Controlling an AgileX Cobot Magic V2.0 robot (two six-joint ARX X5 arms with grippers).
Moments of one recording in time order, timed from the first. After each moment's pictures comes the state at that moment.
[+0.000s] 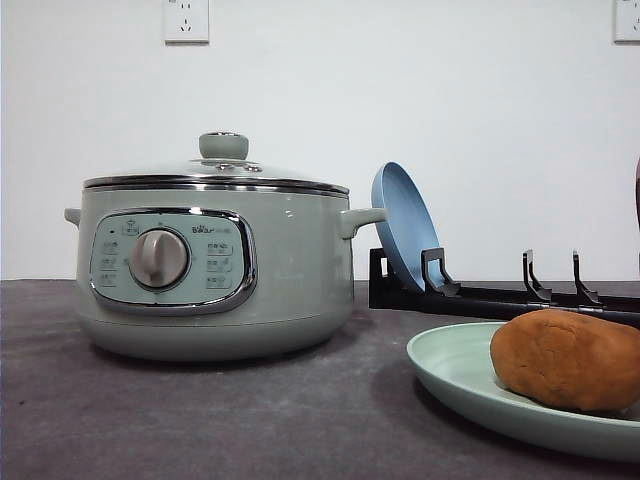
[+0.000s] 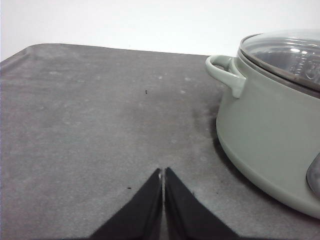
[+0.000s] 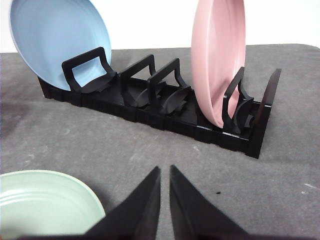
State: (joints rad) left_arx -0.01 0.01 0.03 -0.18 0.00 -0.07; right_arx -0.01 0.01 0.02 -0.17 -0.03 0.08
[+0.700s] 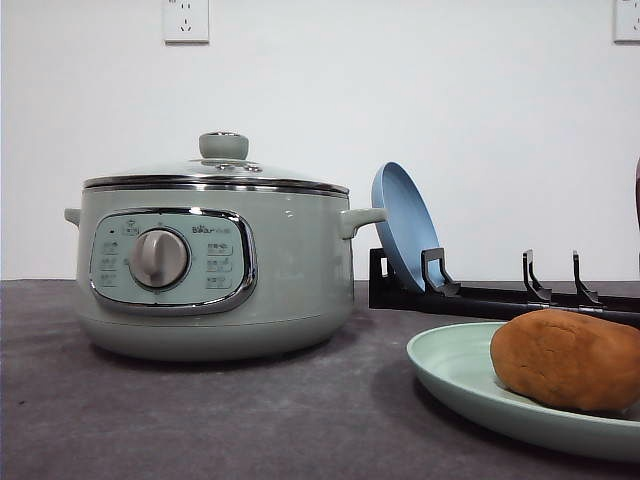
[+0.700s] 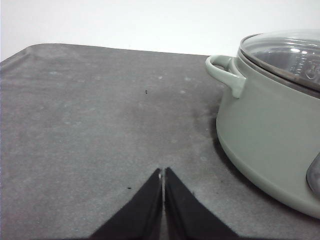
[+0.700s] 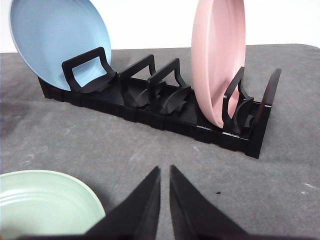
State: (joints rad) left_arx -0.01 0.01 0.03 -0.18 0.00 -0.07; right_arx -0.01 0.01 0.02 -0.17 -0.03 0.08
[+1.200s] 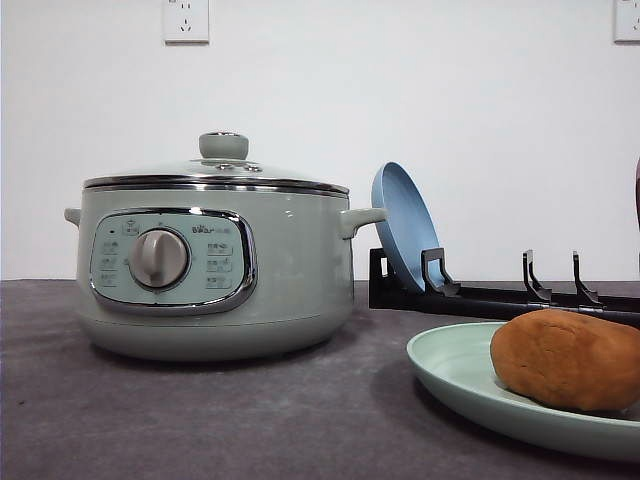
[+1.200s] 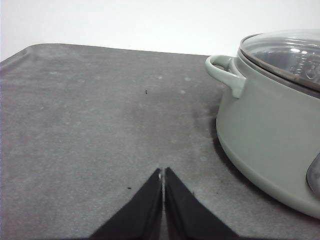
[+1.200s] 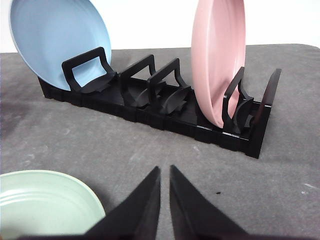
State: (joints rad) left_arx -0.01 0.01 0.03 -0.18 0.00 -0.07; right_arx -0.01 0.01 0.02 -0.17 -0.03 0.08
